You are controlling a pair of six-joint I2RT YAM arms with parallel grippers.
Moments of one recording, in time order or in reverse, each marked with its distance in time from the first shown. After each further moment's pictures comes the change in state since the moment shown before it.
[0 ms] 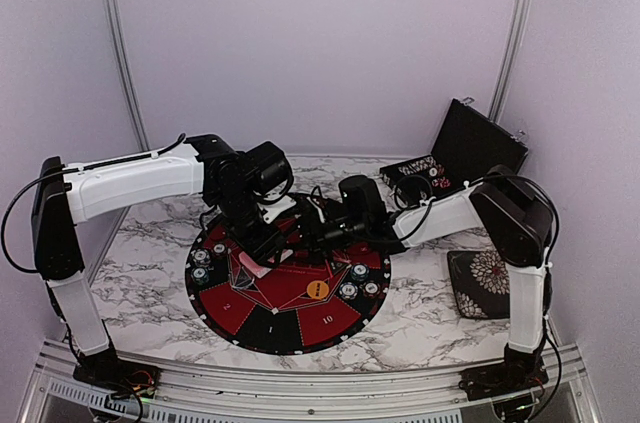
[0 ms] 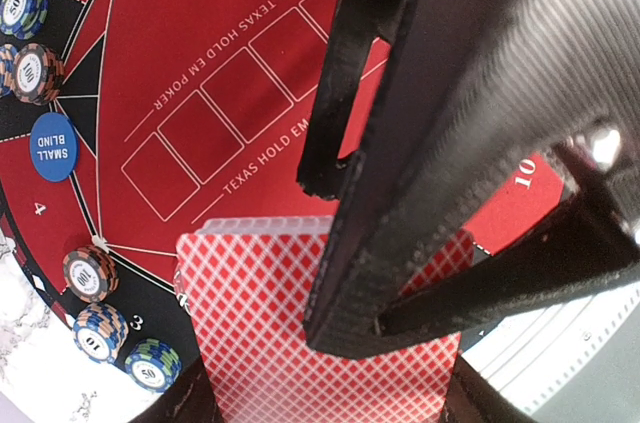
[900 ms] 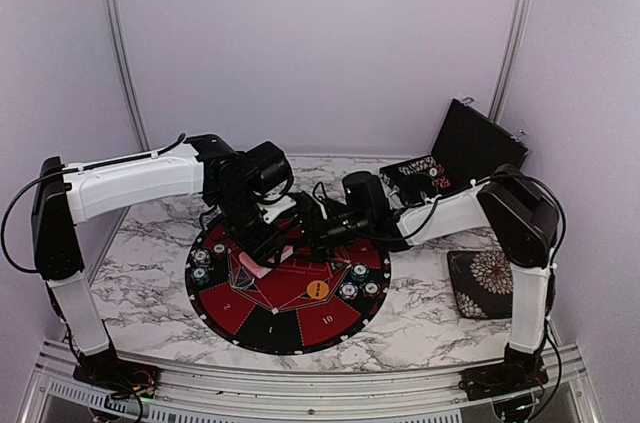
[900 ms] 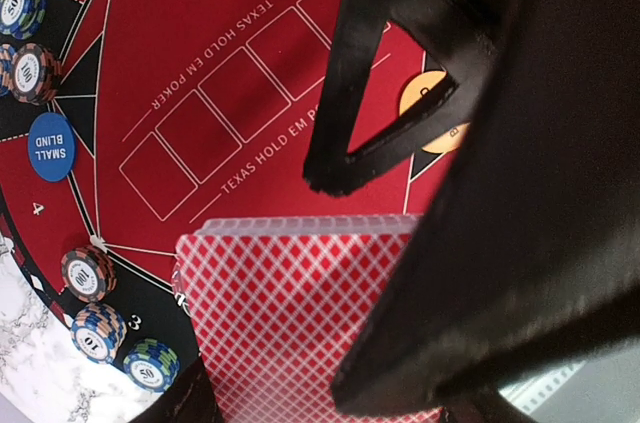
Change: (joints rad) left arm 0.000 0.000 0.000 -0.001 0.004 -0.001; right arm -0.001 -0.035 -0.012 -0.003 -0.016 -0.004
